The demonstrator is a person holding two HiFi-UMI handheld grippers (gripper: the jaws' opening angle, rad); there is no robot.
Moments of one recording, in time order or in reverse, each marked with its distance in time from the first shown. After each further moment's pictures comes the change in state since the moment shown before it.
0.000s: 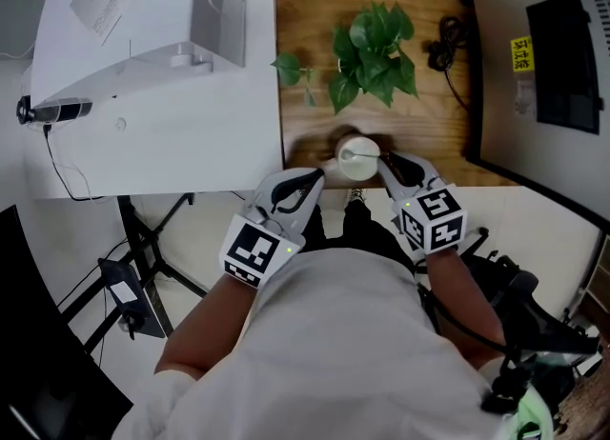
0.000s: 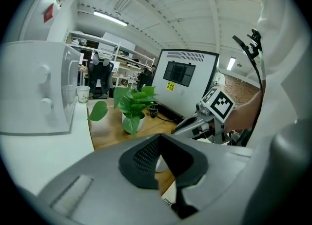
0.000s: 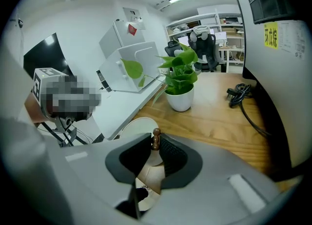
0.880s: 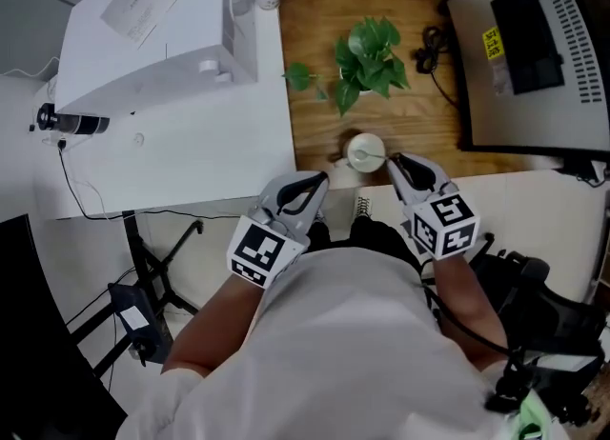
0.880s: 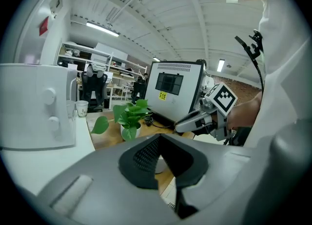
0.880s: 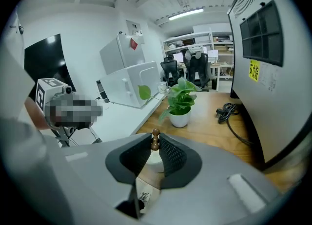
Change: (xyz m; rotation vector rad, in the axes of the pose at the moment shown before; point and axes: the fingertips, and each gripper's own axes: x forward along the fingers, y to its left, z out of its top) left arm -0.046 -0.015 0.013 0.101 -0.084 -0.047; right arm -0.054 0.037 0.030 -0.015 -0.161 -0.111
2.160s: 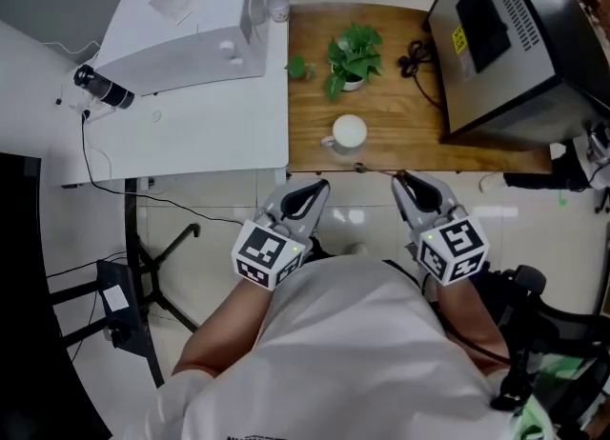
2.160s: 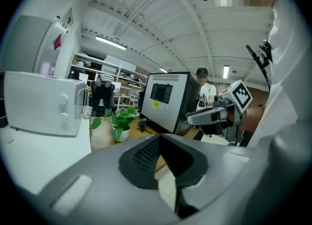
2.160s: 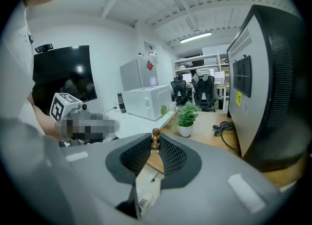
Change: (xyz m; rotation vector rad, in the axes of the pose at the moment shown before) left arm -0.039 -0.108 -0.007 -0.032 -0.134 0.108; right arm -0.138 0.050 -0.013 -0.118 -0.216 0.075
